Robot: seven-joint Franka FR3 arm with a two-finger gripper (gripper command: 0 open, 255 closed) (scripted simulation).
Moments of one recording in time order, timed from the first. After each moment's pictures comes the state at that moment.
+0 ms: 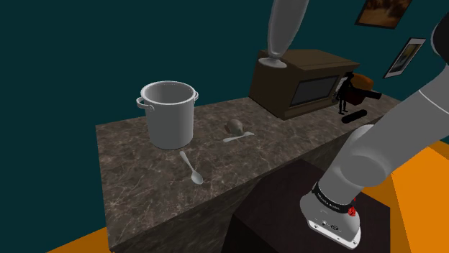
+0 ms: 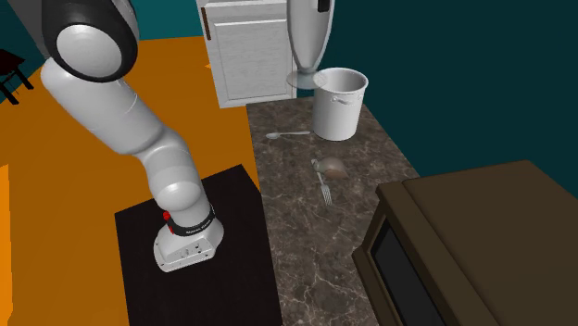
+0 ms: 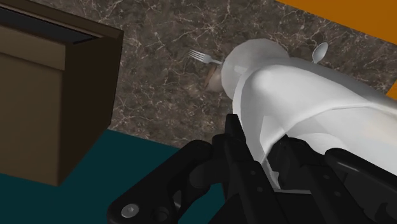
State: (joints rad) arm -0.04 -0.28 -0.12 -1.31 -0.02 1.06 -0.09
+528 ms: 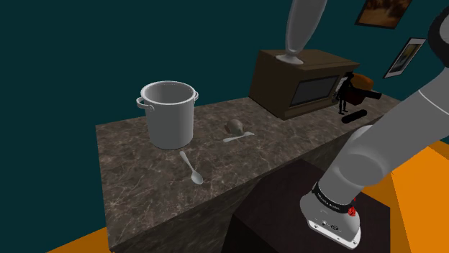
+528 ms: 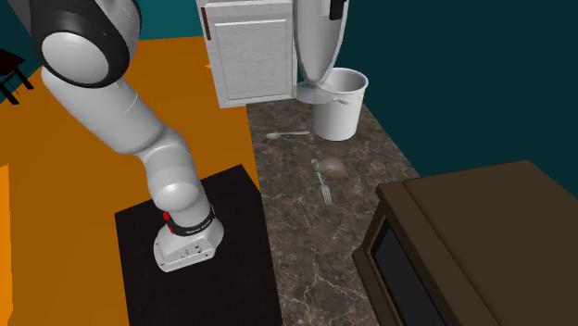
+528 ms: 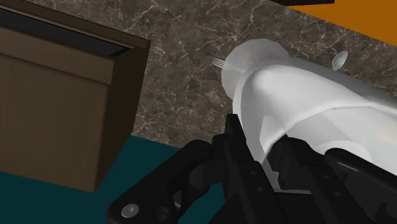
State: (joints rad) arm -0.09 -0.28 -0.24 -1.27 -0.06 1.03 -0.27
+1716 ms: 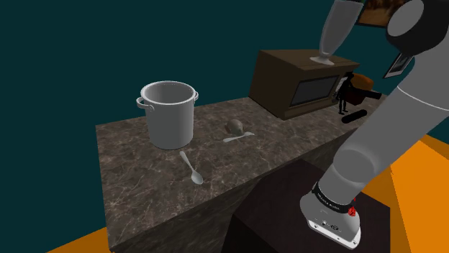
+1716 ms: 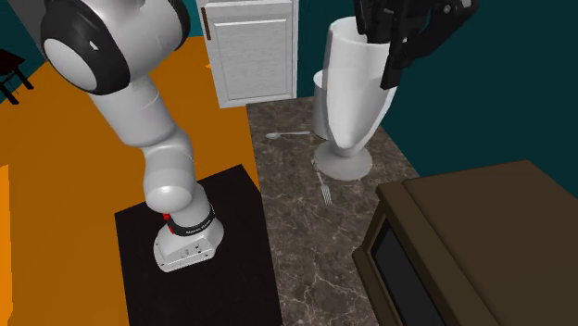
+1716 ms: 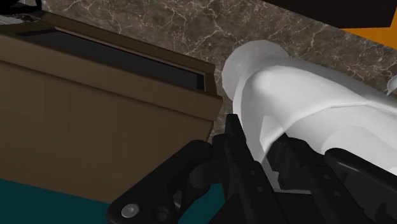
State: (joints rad) arm -0.25 -0.09 -0.62 -1.09 -0.03 1.03 -0.81
